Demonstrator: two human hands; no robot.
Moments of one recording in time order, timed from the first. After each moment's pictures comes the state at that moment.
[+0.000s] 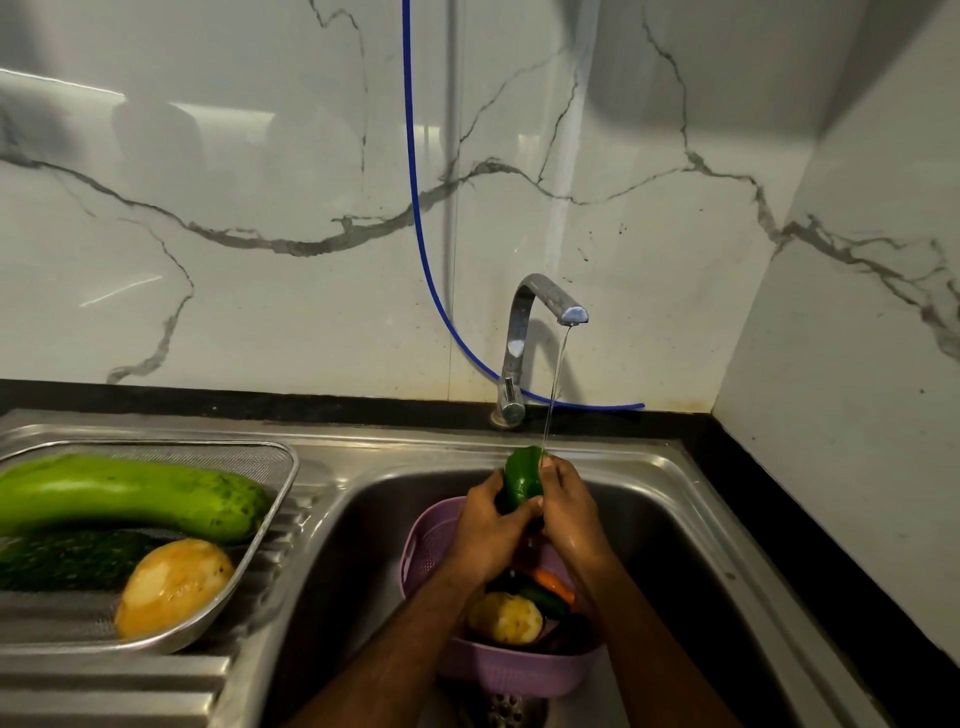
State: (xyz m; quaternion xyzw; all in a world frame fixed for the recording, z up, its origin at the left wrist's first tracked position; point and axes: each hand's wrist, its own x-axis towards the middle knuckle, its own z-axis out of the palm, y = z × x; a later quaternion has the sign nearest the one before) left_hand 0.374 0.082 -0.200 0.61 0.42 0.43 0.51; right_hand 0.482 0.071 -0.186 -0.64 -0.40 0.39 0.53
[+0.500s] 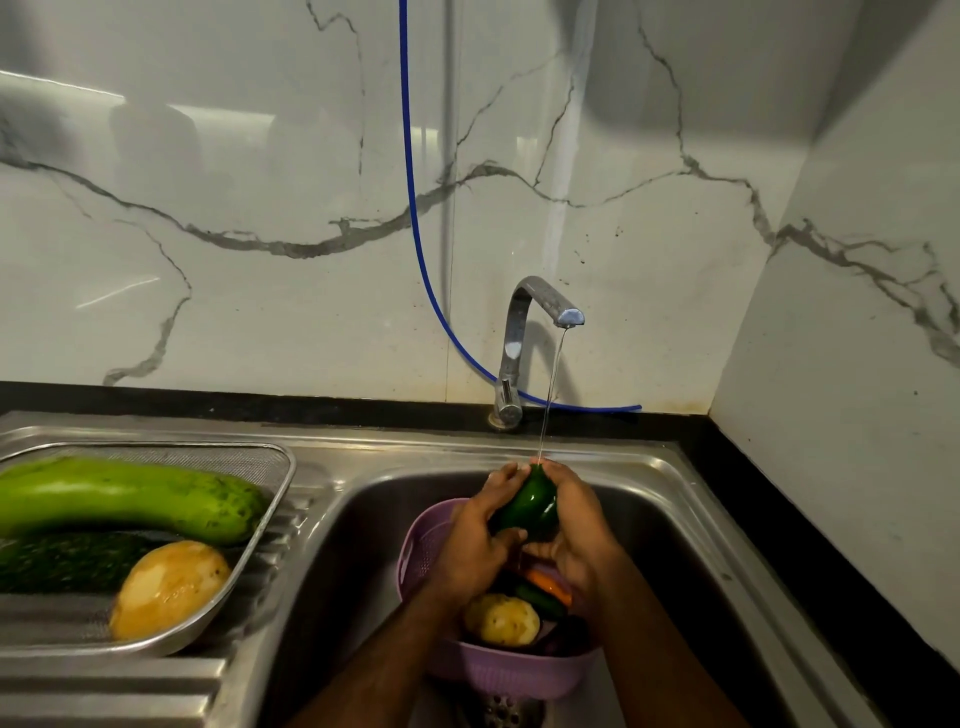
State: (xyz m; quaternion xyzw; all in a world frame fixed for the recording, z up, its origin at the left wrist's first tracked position) left_hand 0.359 0.080 -0.211 0.72 0.38 0.40 0.42; right_hand 0.488 0.065 -0.173 -0.54 -0.22 0.57 0.58
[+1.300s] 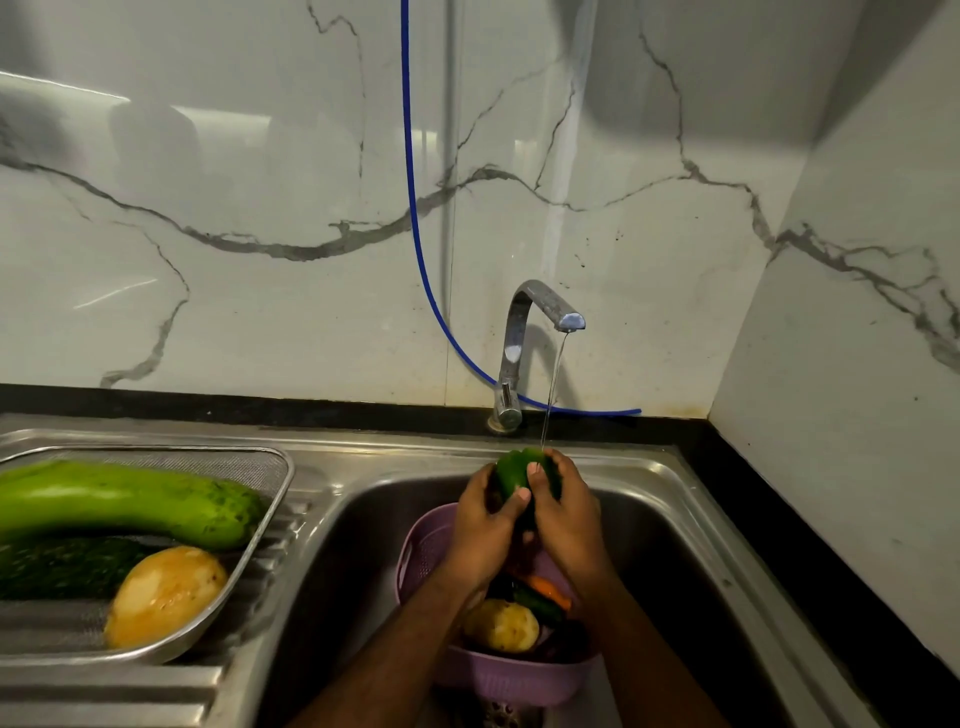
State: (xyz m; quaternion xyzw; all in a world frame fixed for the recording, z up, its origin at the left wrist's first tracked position) left_hand 0.378 0.081 -0.197 0.49 0.41 0.50 0.59; right_hand 0.487 0.072 -0.192 -0.63 -0.47 0.28 0.55
